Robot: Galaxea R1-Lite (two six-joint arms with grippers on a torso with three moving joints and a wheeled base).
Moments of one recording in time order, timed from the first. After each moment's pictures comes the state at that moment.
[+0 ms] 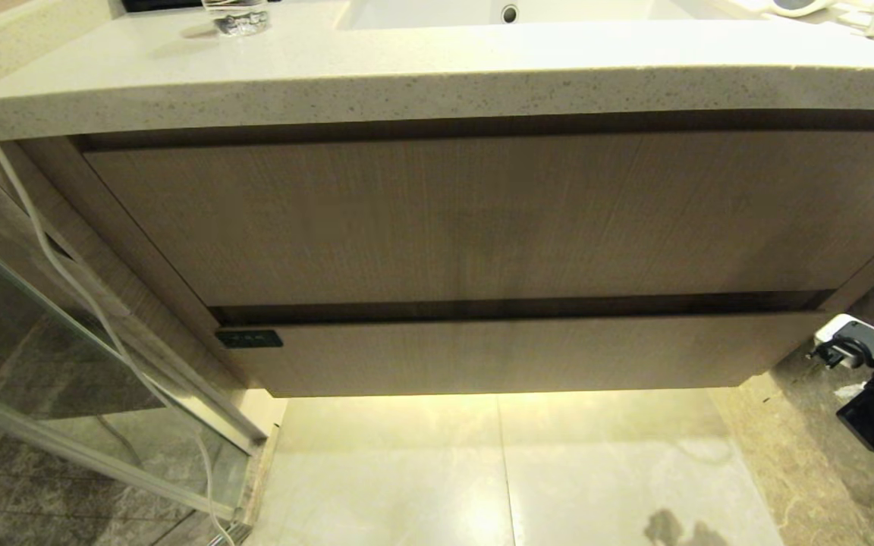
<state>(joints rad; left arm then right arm) 0.00 0.00 0.00 0.00 0.00 0.00 -0.34 1.62 -0.57 -0.41 -0.01 -0.88</state>
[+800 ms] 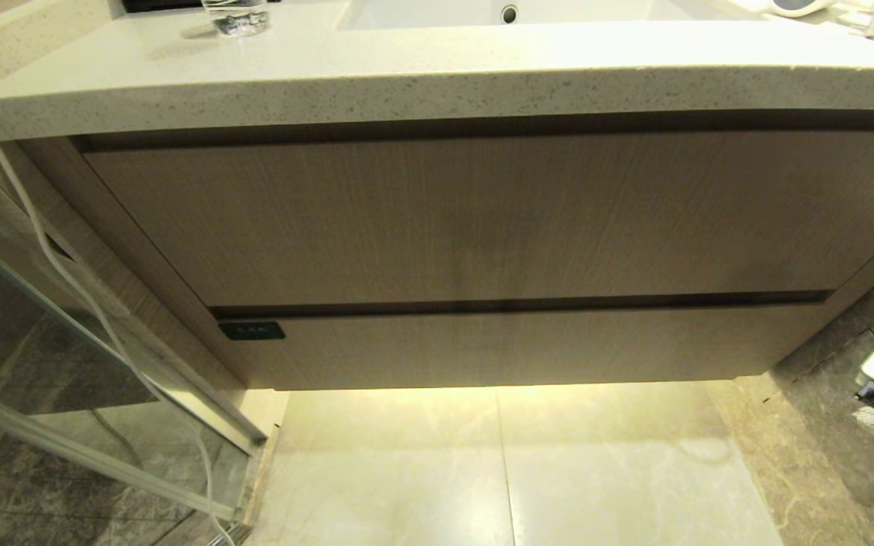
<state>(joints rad) 0.00 0.00 0.00 0.00 0.00 0.00 -0.26 1.21 -0.43 -0.23 0.07 -0.92</state>
